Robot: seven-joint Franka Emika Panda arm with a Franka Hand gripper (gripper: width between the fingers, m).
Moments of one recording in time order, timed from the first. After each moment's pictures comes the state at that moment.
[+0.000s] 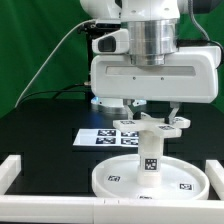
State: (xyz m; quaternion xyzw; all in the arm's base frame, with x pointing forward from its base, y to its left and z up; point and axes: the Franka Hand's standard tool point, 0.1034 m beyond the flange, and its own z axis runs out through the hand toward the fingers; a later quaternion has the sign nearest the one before) arm 0.561 0.029 0.107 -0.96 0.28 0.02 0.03
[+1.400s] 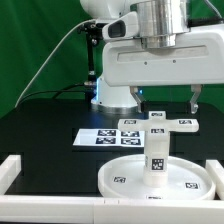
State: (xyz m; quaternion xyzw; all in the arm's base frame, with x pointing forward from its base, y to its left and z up) arm 0.572 0.047 0.132 -0.97 0.22 -0.01 0.07
